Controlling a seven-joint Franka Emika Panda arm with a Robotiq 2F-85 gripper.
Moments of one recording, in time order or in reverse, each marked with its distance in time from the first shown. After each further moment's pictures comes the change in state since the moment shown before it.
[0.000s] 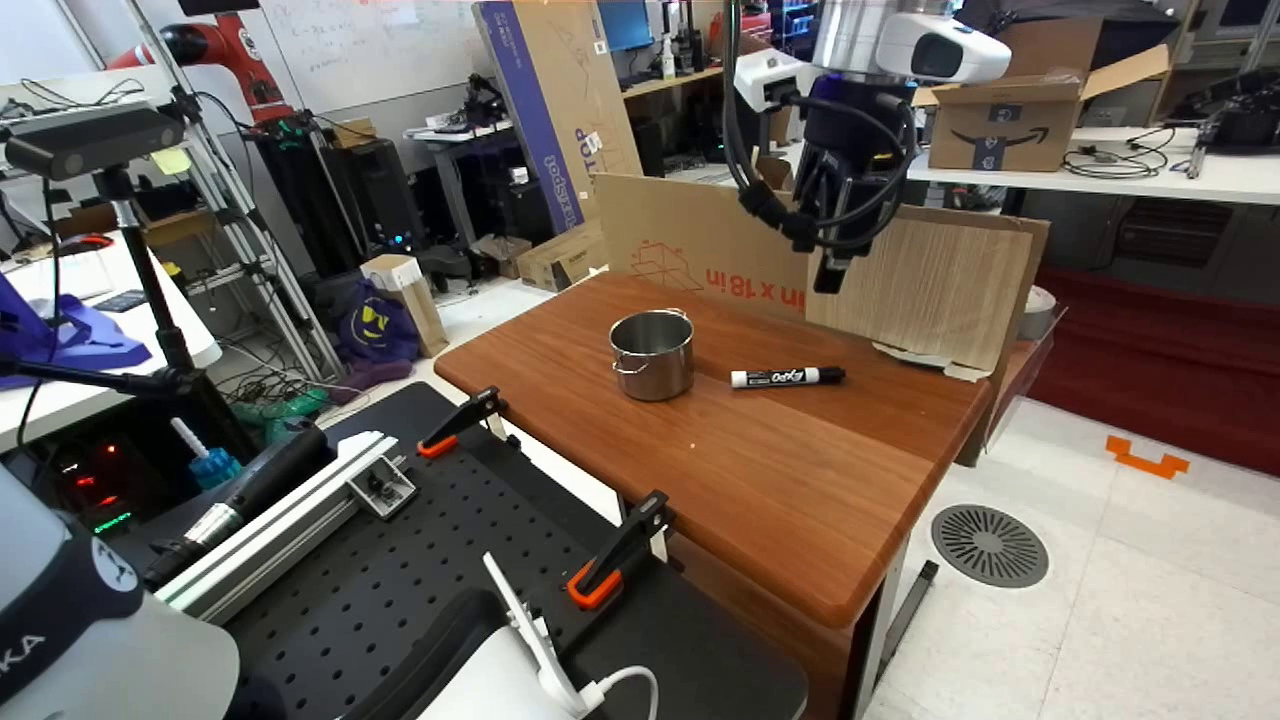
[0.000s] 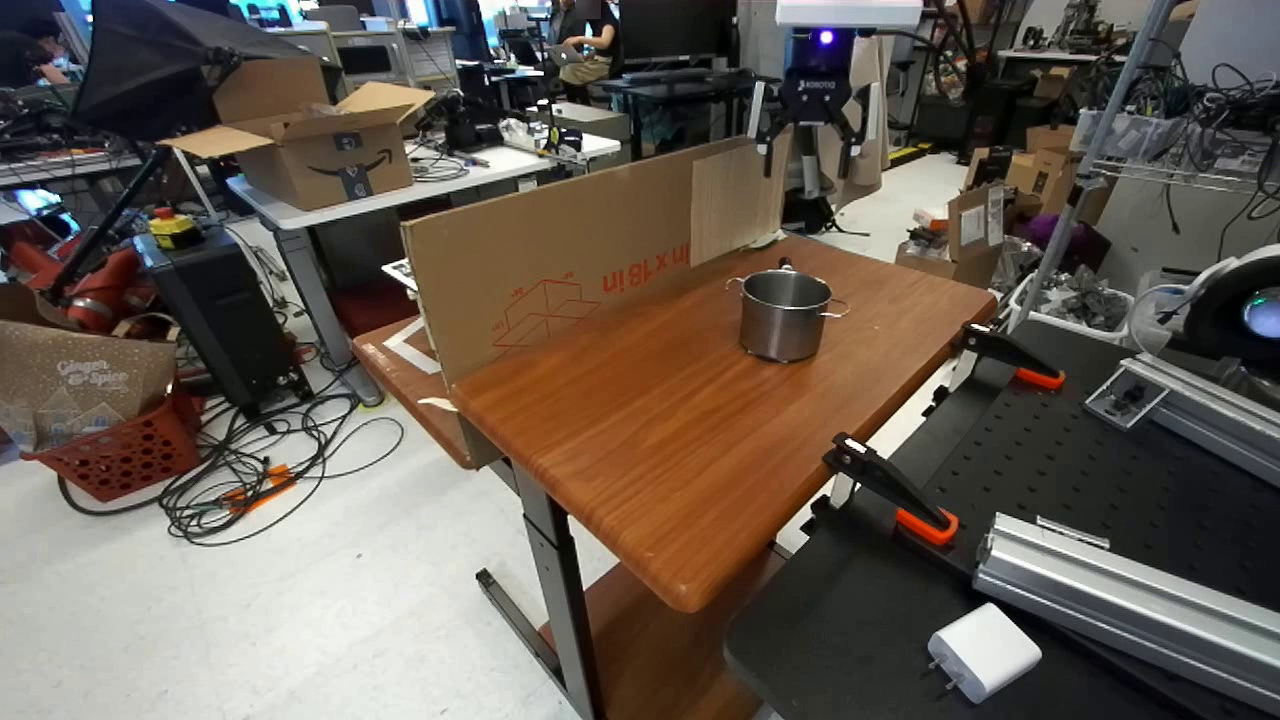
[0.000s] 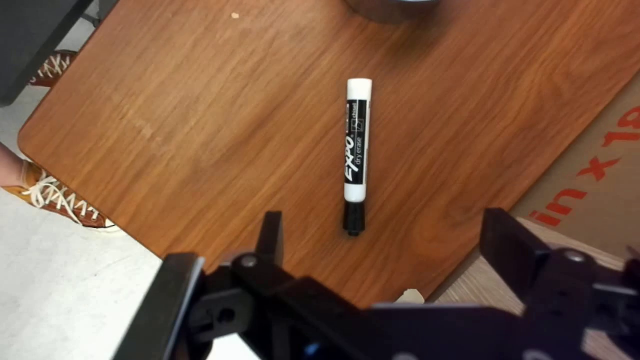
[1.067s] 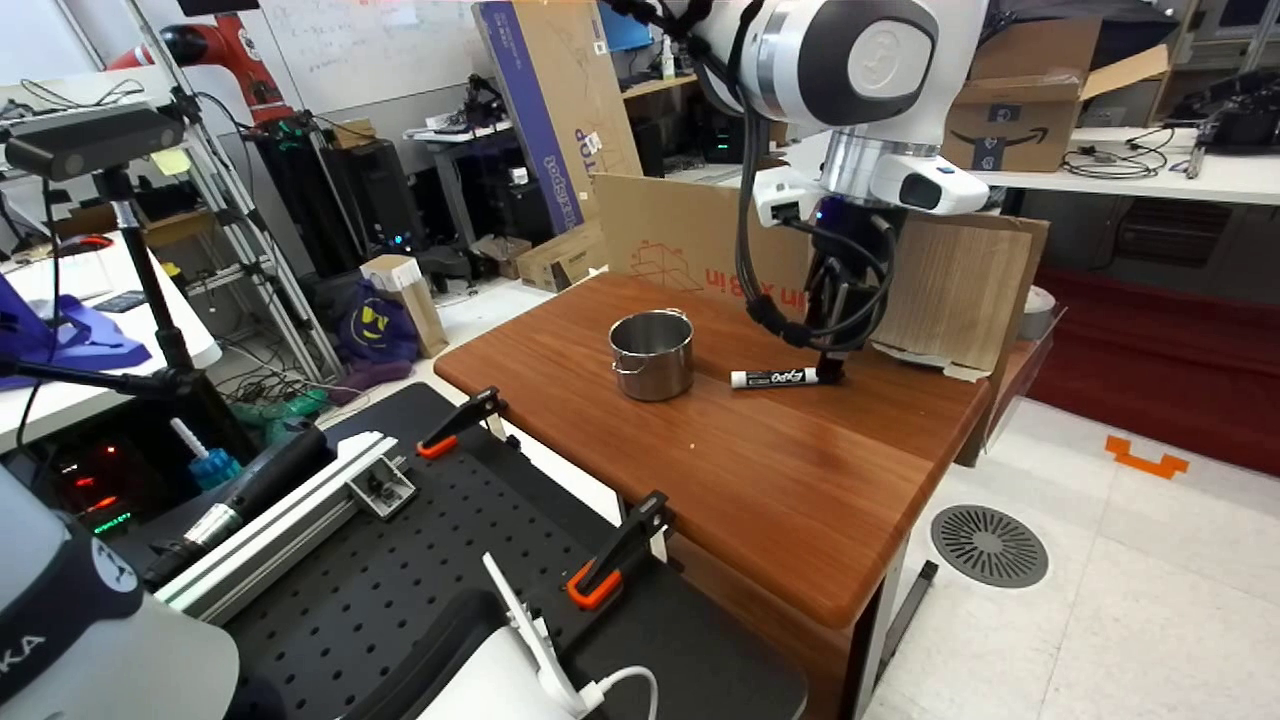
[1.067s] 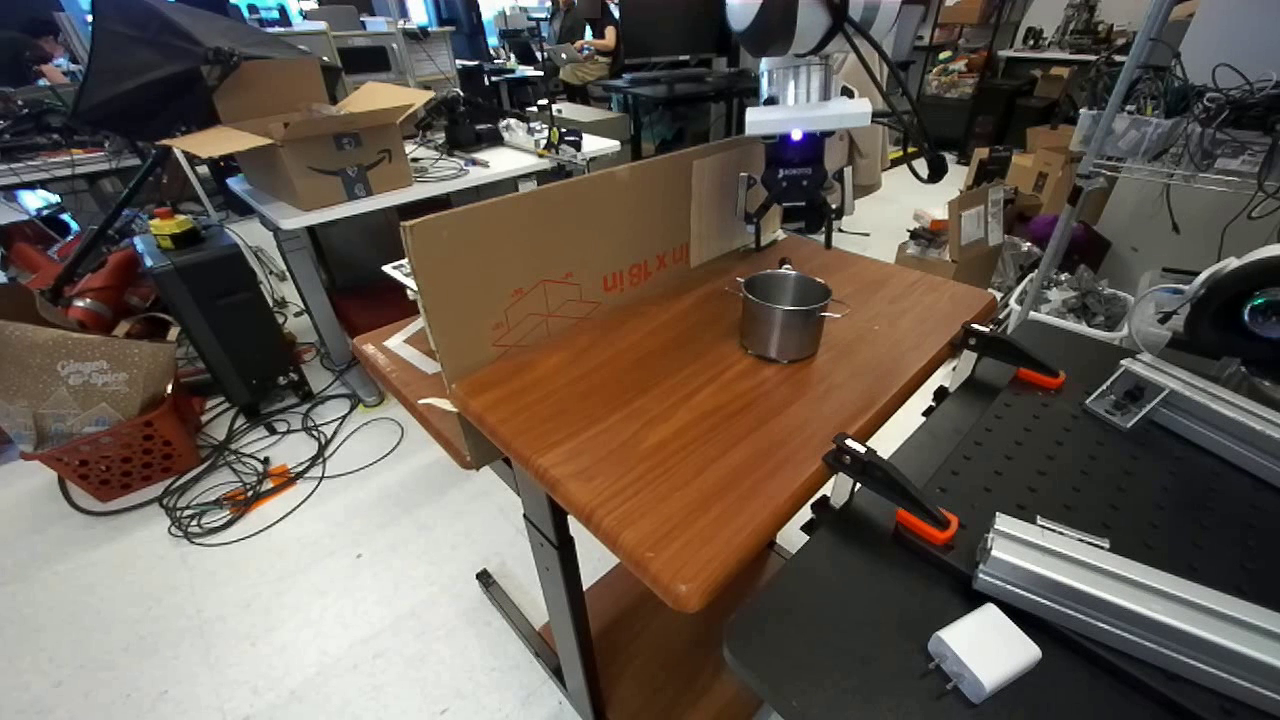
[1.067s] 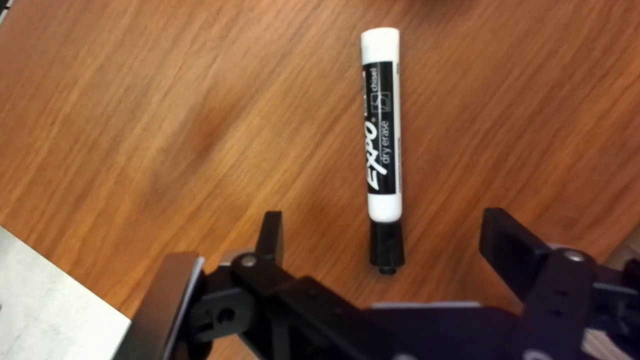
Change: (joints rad) arm 0.034 0.250 -0.032 0.141 -0.004 0.036 0.103
